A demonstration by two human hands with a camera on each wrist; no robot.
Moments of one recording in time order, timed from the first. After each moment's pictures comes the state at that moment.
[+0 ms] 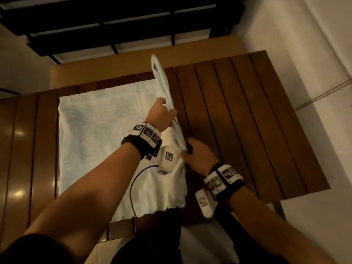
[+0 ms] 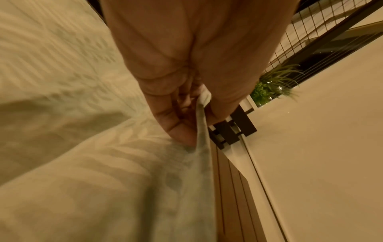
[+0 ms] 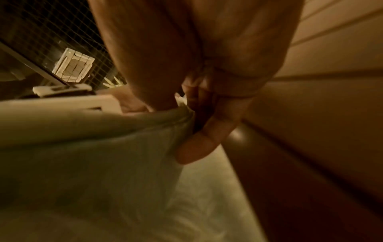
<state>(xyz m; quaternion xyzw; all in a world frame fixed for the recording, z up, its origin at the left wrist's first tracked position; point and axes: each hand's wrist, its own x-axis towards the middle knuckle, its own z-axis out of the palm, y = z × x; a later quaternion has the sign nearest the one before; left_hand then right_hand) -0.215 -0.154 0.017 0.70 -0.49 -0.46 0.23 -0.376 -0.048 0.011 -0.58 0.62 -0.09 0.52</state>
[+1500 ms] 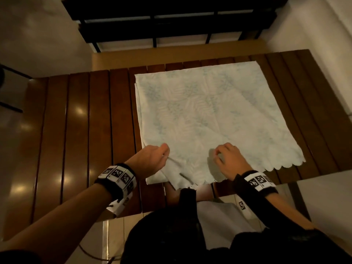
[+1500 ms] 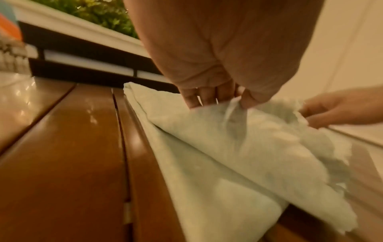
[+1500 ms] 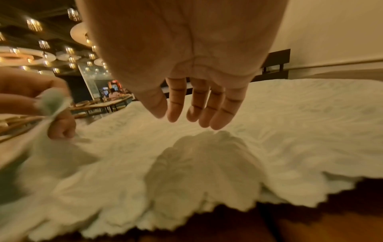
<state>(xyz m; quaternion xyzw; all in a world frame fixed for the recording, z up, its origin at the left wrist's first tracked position) 0.108 0.084 0.007 0.48 -0.81 -0.33 0.01 -0.201 0.086 -0.009 -0.72 0.63 0.01 0.28</state>
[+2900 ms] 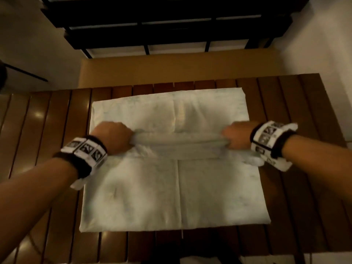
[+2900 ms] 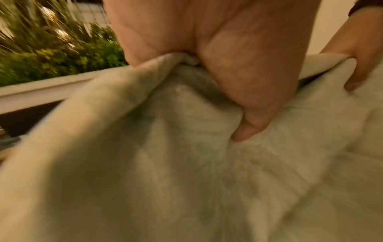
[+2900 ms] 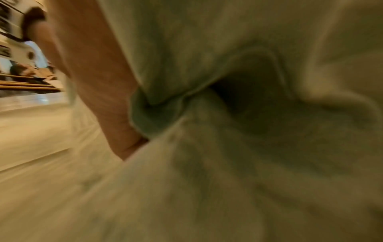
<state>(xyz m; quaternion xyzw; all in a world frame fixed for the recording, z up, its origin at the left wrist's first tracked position) -0.006 -0.131 0.073 0.61 -0.71 -0.11 -0.33 -0.349 -0.220 0.038 -0.82 0.37 0.38 0.20</state>
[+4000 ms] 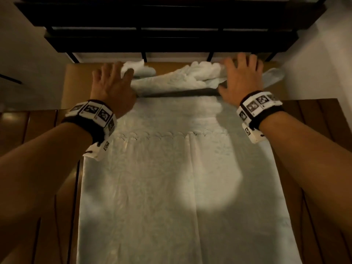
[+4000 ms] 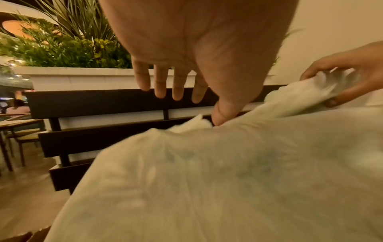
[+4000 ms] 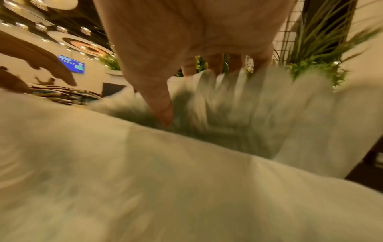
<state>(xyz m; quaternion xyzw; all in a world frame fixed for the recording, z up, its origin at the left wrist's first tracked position) 0.091 -0.321 0.024 0.70 -0.71 0.04 -0.03 -0.242 -0.404 0.033 -0.80 0.60 -0.02 -0.07</state>
